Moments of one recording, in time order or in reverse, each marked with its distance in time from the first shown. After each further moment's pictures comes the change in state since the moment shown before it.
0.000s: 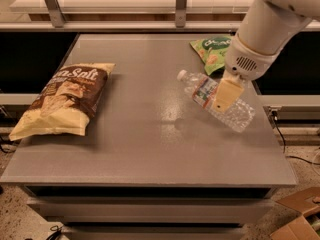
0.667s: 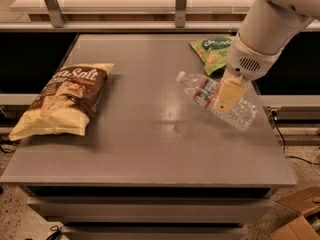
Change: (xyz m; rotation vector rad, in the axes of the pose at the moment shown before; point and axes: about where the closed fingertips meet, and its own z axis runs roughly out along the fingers) arm 0.000 -0.001 -0.001 0.006 -0.003 -0.091
